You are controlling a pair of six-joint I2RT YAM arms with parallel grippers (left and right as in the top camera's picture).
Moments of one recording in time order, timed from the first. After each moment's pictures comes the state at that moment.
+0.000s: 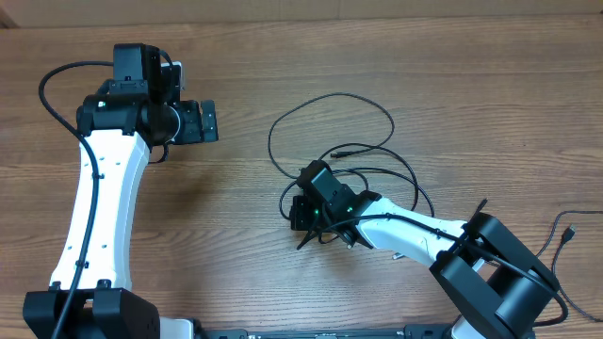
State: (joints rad) left arm 0.01 1.59 1.49 -1.03 0.09 -0.10; right arm 0.79 1.78 0.88 -0.14 -0.21 0.83
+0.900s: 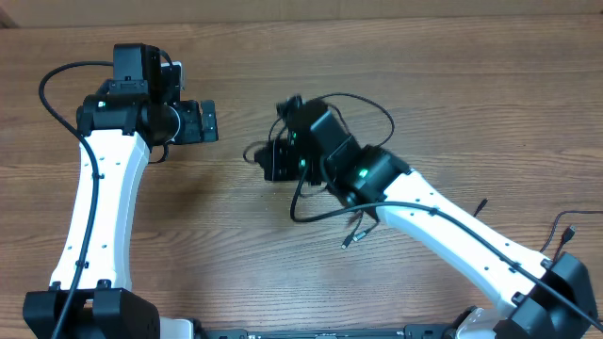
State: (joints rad) left arm 0.01 1.59 1.49 -1.03 0.09 -0.10; right arm 0.76 1.62 1.38 -0.43 -0.25 0.75
